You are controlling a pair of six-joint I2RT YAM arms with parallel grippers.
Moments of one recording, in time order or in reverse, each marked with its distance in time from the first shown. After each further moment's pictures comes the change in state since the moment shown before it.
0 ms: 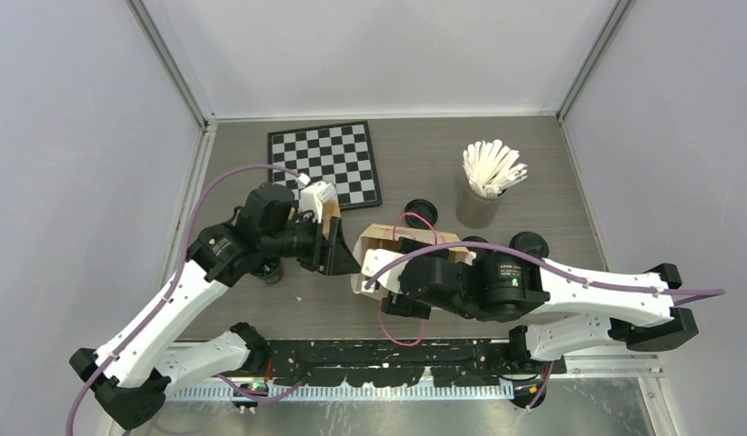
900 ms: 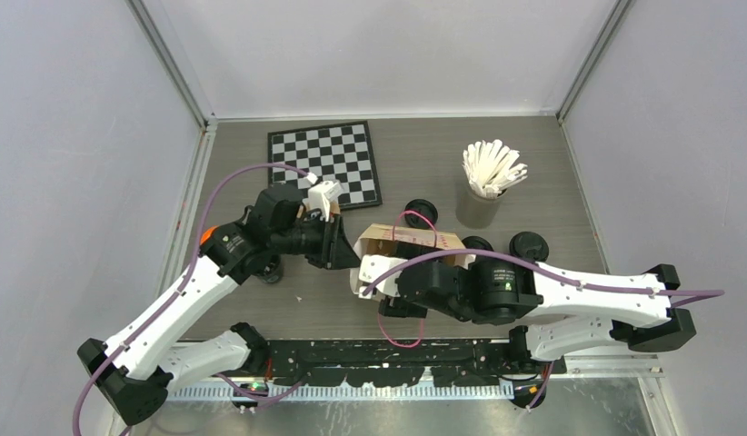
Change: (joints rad) left arm 0.000 0.028 -0.072 0.115 -0.003 0.007; right arm 0.000 -0.013 -0.066 0.081 0.027 -0.057
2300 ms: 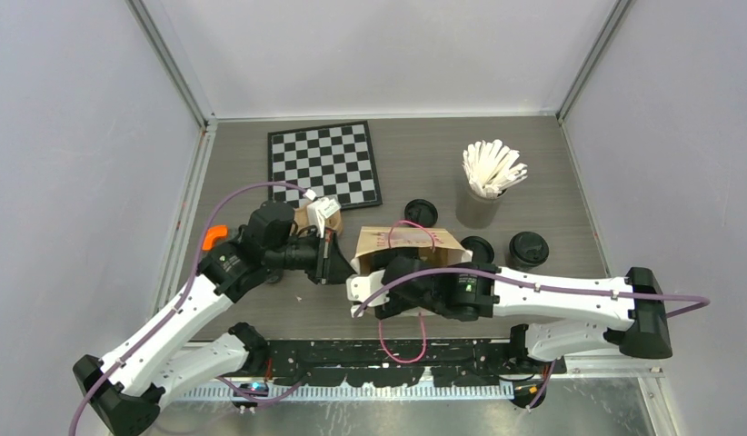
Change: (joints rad) left arm 0.002 -0.119 -0.183 0.142 0.143 -0.044; right arm -0.139 0.038 -0.310 0.381 -0.121 -0.448
